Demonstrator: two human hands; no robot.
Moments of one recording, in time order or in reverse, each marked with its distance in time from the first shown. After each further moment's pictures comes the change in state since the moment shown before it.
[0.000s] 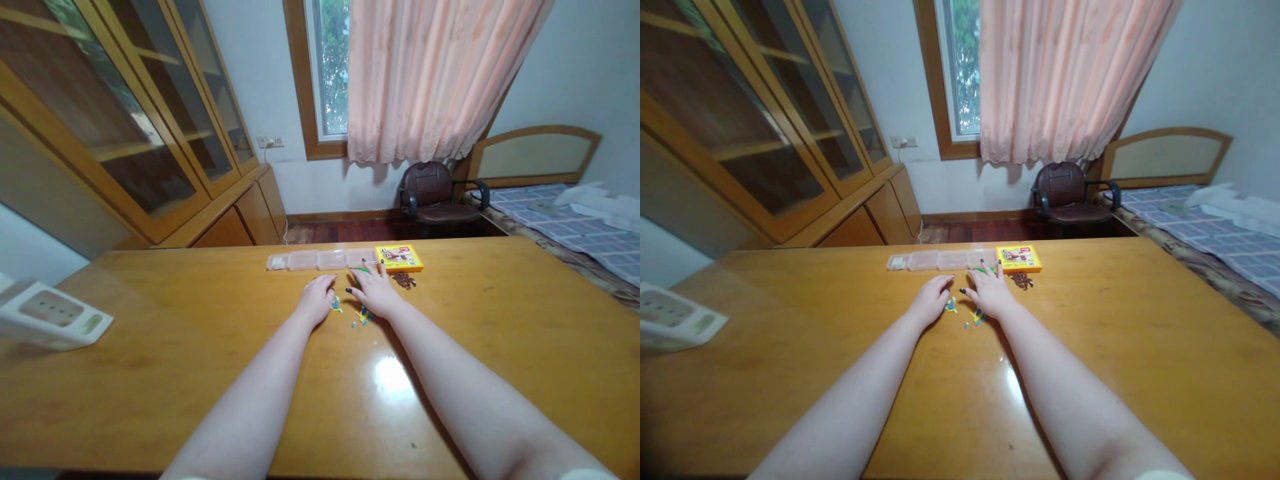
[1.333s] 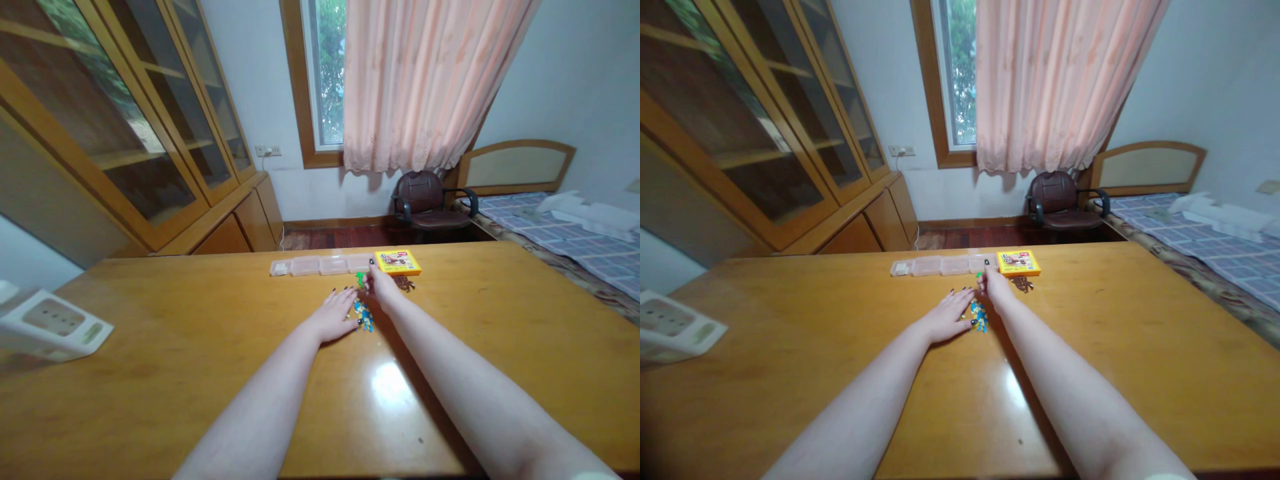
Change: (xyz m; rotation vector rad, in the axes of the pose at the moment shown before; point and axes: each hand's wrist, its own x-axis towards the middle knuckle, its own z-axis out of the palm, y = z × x) left_hand -0.015 0.022 0.002 0.084 -0.454 0.237; right_hand 0.015 -0.007 0.007 1.196 0.324 0.498
